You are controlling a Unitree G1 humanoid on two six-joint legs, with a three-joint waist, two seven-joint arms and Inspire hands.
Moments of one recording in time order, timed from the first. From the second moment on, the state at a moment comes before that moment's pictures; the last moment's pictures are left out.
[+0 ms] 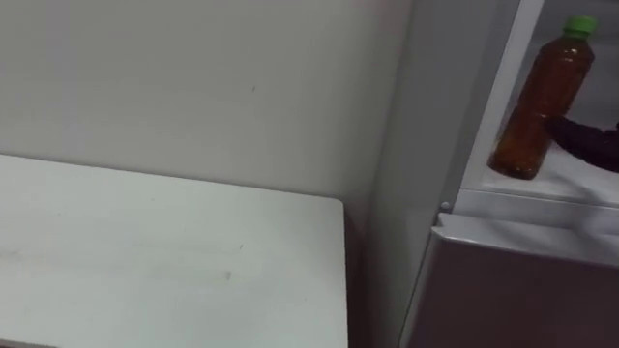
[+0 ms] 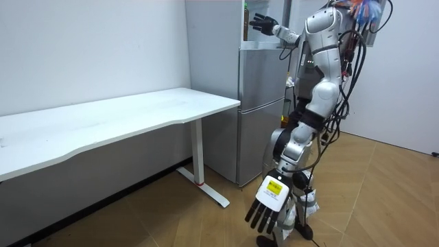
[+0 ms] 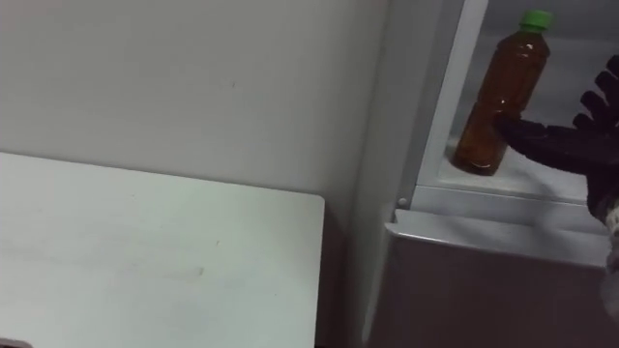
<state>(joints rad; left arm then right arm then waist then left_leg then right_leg) 0.39 0.25 0.29 0.97 0.20 0.10 0.19 -0.33 -0.70 -0.15 0.00 0.72 0.02 -0.38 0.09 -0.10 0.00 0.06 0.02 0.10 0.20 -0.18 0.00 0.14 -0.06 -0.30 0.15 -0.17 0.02</state>
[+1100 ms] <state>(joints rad) 0.34 0.21 0.18 1.06 0.15 -0.06 0.28 0.22 -0.35 -0.18 -0.44 0.81 -0.19 -0.27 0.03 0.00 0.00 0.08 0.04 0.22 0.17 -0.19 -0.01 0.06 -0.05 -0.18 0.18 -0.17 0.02</state>
